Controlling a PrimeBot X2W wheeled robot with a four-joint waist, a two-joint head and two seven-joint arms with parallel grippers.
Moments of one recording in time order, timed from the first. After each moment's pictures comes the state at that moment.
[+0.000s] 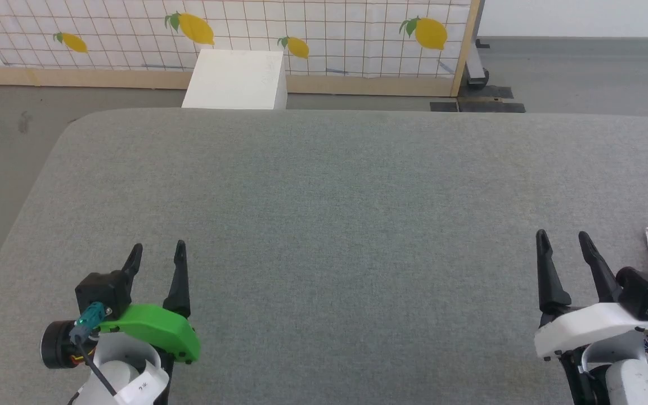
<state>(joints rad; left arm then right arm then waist) -0.15 0.29 -0.24 0.23 -0.43 0.10 -0.18 -0.10 -0.05 -0.12 0.22 0.18 0.13 -0.17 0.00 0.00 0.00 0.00</state>
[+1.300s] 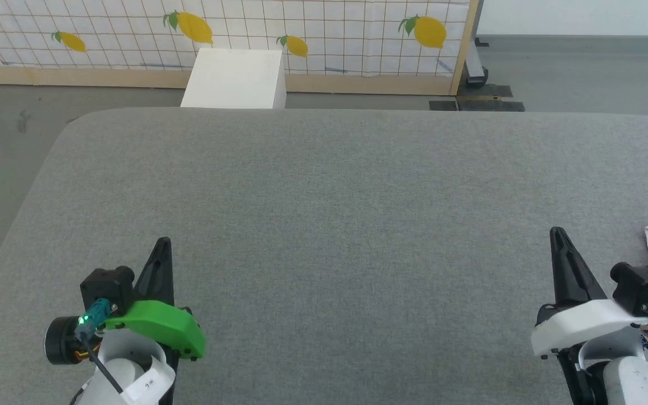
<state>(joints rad) -0.14 0.26 -0.21 0.19 -0.38 0.09 -0.15 -0.10 -0.05 -0.10 0.19 0.16 0.13 -0.14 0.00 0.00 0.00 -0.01</state>
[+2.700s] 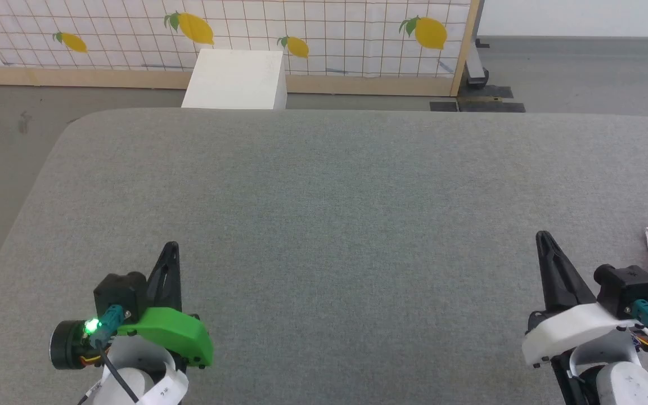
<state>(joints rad) -0.09 0.18 -0.13 0.12 -0.23 0.06 -0.10 -0.06 -0.05 -0.06 0.12 0.10 0.13 -0.09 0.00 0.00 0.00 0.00</state>
